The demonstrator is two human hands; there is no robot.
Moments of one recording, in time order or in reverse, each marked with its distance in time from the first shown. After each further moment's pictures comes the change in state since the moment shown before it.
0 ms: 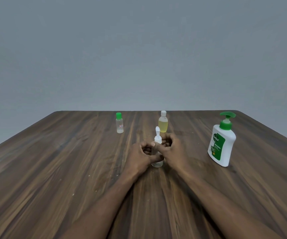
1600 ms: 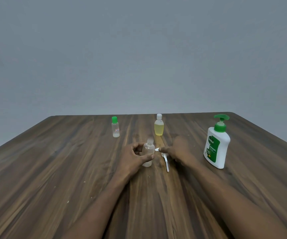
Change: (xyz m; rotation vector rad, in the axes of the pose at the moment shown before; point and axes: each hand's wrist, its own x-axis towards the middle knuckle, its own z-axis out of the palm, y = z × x) left_hand 0.005 0.004 -0.012 0.004 0.052 -0.002; right_hand 0.039 -0.004 -0.035 -0.696 -0.065 0.309
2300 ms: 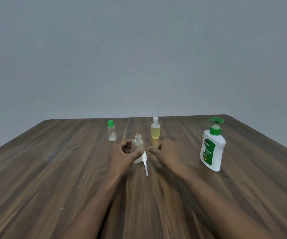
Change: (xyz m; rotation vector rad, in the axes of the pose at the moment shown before) left_hand 0.005 0.006 -0.014 -0.056 0.122 0.066; right_hand -0.029 -0.029 0.004 -0.022 0.077 -0.227
